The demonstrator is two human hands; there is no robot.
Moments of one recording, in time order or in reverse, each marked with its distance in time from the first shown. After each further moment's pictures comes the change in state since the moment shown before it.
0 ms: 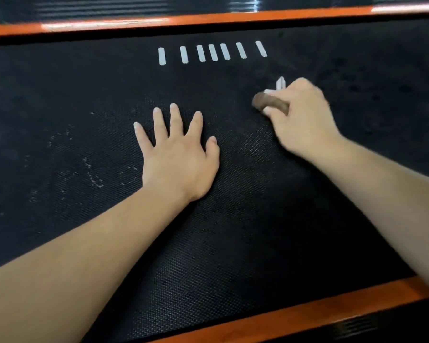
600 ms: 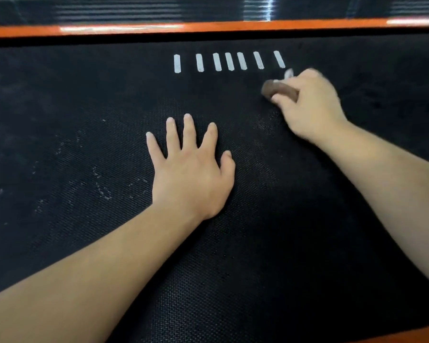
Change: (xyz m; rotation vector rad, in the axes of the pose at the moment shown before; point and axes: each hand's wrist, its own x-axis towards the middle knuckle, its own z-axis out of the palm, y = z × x) left_hand 0.000 0.000 0.000 -0.025 0.012 0.012; right_hand 0.063 0.007 0.013 -0.064 0.024 -0.054
